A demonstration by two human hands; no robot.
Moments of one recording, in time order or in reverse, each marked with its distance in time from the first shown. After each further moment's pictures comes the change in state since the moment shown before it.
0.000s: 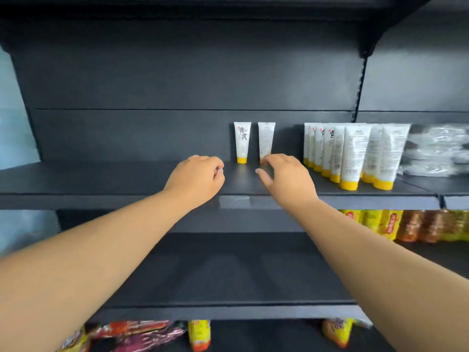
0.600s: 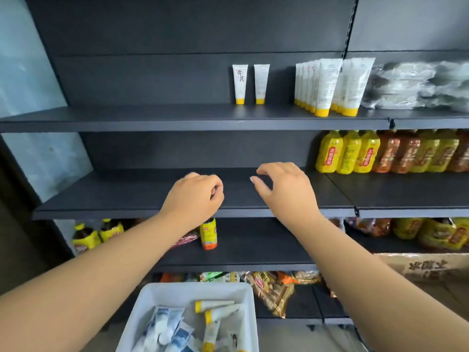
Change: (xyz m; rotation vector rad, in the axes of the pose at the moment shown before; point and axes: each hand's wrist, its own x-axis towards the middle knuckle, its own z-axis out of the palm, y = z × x) left_hand -0.235 0.056 -0.030 -0.076 -0.158 -0.010; right_hand -0.229 -0.046 -0.066 0.092 0.026 -0.037
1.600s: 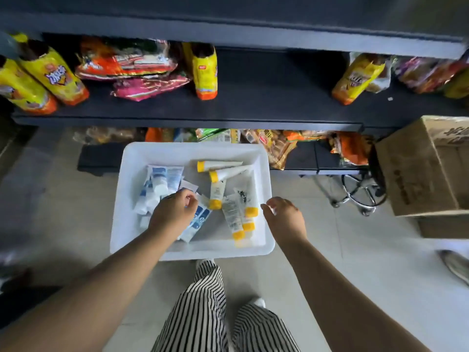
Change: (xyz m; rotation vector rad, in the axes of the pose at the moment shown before) left_hand -0.199 -0.144 0.260 -0.337 -0.705 -0.729; right_hand -0.255 0.018 0.239 0.098 -0.934 0.882
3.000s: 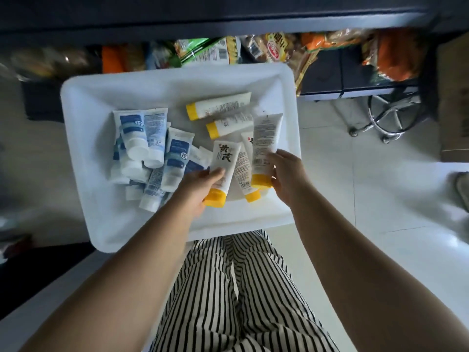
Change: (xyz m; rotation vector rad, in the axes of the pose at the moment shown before) left_hand 0.083 -0.052 0.118 -0.866 -0.445 -0.561; right_hand 0.089 0.007 0.096 1.071 -0.166 0.585
